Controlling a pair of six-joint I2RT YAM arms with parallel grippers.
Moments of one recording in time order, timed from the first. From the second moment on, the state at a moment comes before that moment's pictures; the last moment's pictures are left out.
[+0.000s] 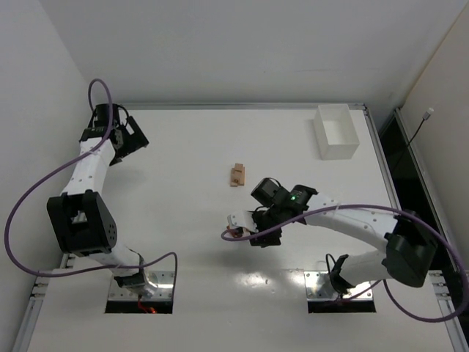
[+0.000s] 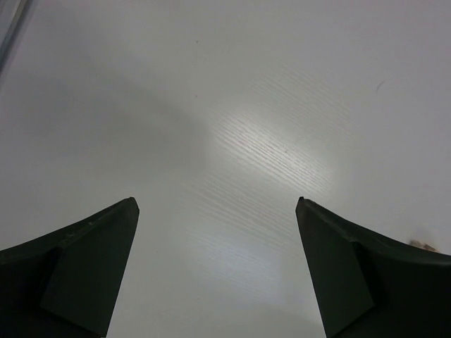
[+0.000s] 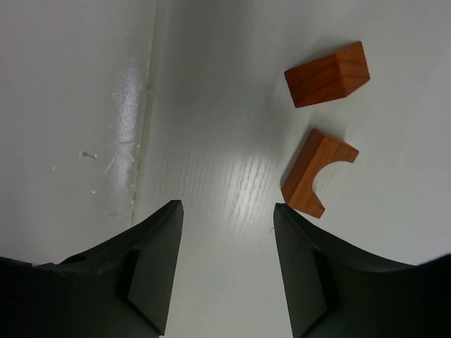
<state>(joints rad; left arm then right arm) 0.17 1.56 1.36 -0.66 -0.10 -0.43 0.91 1.34 0.88 -0.72 -0.39 -0.79</state>
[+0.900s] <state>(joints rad) 0.17 1.65 1.40 -0.67 -0.05 -0.43 0.83 1.61 1.01 -0.60 -0.40 -0.70</state>
